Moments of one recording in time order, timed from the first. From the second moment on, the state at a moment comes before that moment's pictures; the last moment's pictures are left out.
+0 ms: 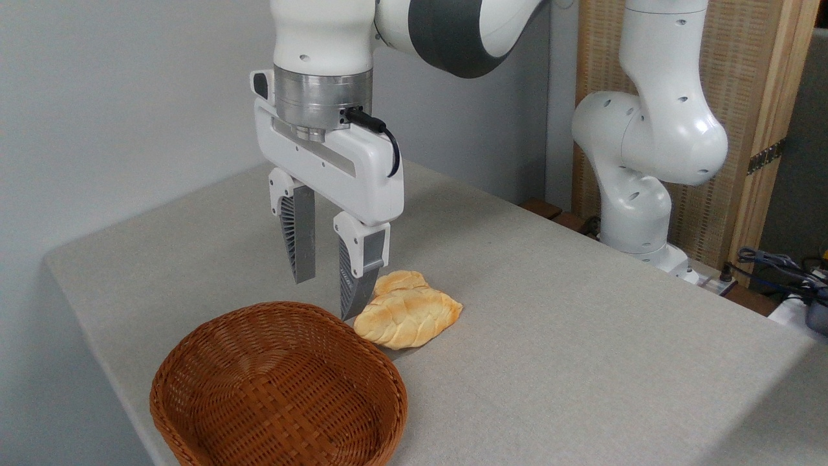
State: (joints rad) arm -0.05 -0.08 0.07 -1.89 -0.08 1.99 0.79
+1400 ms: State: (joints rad) arm -0.06 -0.08 0.07 -2.01 -0.08 1.82 0.81
